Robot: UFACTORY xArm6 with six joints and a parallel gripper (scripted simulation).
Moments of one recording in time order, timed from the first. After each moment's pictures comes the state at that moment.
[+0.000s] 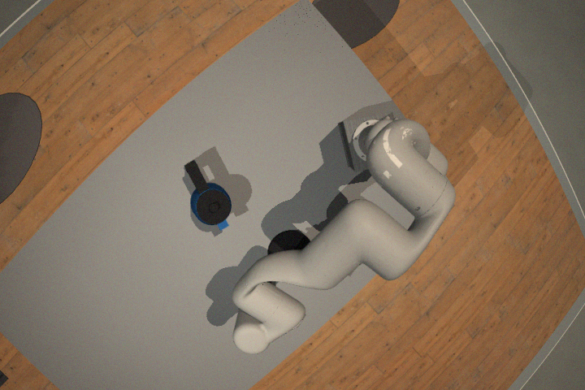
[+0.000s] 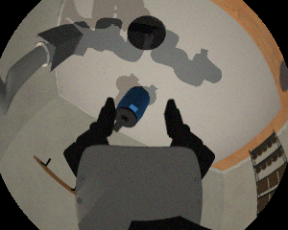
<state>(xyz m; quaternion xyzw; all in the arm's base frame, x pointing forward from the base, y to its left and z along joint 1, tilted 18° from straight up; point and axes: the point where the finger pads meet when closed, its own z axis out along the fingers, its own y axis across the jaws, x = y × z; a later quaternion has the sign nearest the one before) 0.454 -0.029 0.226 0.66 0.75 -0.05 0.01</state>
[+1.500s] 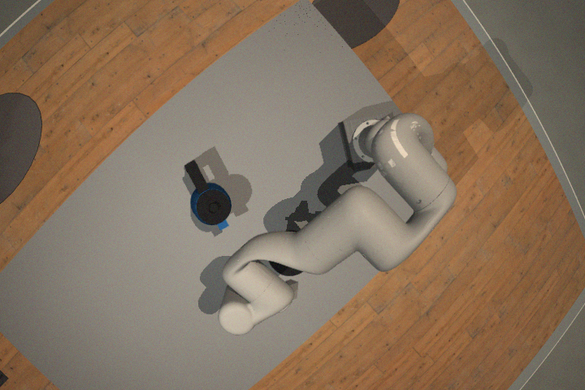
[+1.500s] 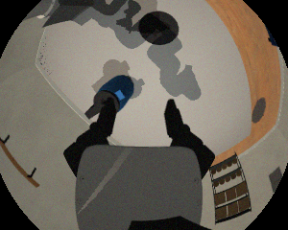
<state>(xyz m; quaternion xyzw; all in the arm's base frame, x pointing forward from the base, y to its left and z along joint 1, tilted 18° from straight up) 0.449 -0.074 0.225 0.49 0.87 -0.04 0.02</state>
